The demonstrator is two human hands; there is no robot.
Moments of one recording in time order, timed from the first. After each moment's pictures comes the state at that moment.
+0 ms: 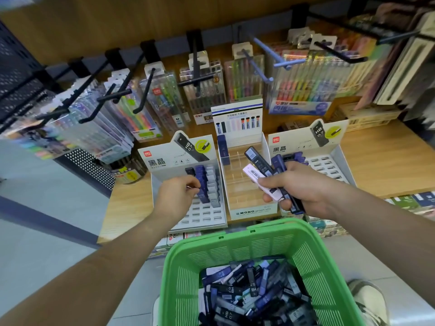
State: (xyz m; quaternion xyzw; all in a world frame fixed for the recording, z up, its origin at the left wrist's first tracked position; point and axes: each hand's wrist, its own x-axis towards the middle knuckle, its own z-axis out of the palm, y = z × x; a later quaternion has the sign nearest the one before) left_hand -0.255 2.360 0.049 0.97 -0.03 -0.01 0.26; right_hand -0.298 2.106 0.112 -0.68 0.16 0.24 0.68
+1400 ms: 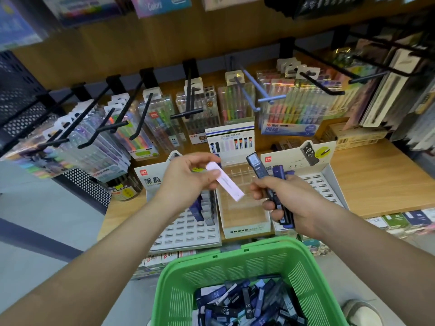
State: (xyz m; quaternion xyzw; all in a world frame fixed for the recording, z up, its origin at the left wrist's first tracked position) left_hand -0.259 2.298 0.149 0.79 -0.01 -0.07 0.60; right_hand -0.294 2.105 0.124 -0.60 0.20 0.20 0.75
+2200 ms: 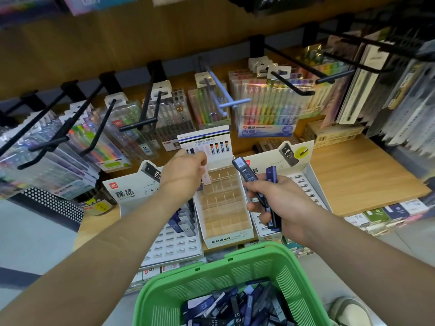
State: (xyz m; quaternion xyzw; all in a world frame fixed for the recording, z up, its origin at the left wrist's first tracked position) left_hand -0.167 2.266 0.084 0.99 -0.13 0.09 0.04; right_hand -0.290 2.085 0.116 -0.58 0.23 0.13 0.77
